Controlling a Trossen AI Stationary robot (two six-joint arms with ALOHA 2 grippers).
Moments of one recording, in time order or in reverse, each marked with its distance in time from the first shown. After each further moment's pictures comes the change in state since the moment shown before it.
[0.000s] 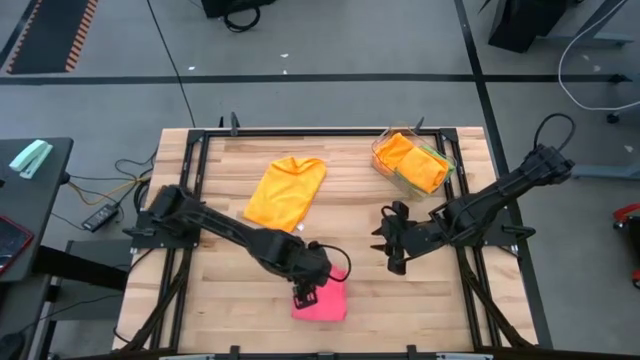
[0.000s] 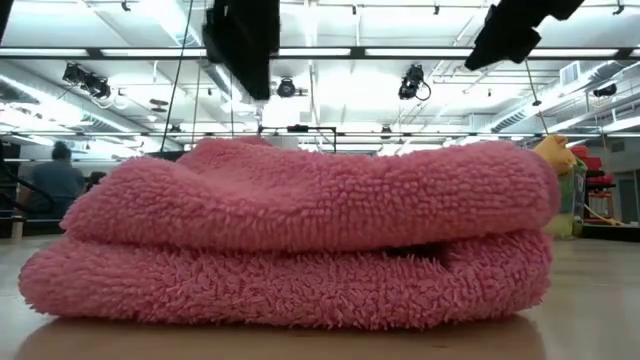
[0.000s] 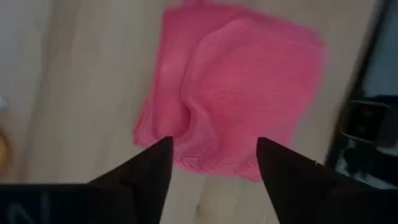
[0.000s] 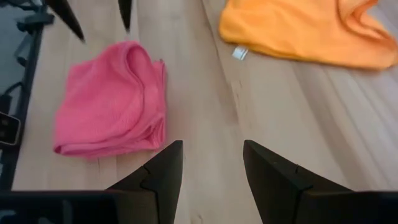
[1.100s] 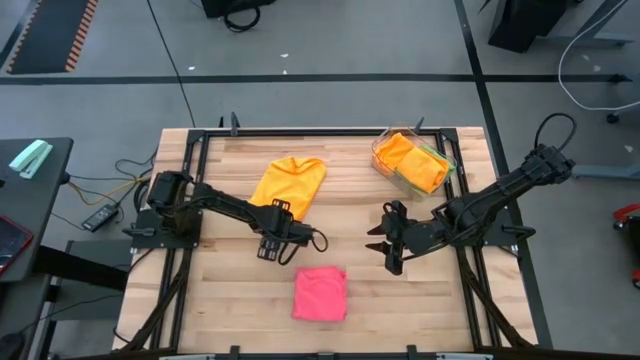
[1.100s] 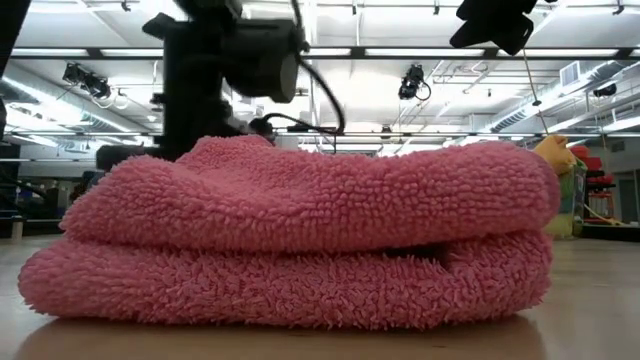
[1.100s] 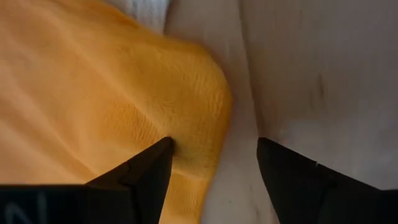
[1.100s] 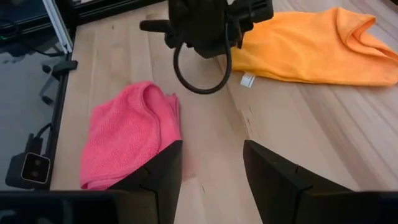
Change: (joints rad) left arm 0.232 -0.068 -0.481 0.020 -0.272 0.776; right arm 0.001 -0.009 0.000 0.107 0.026 0.050
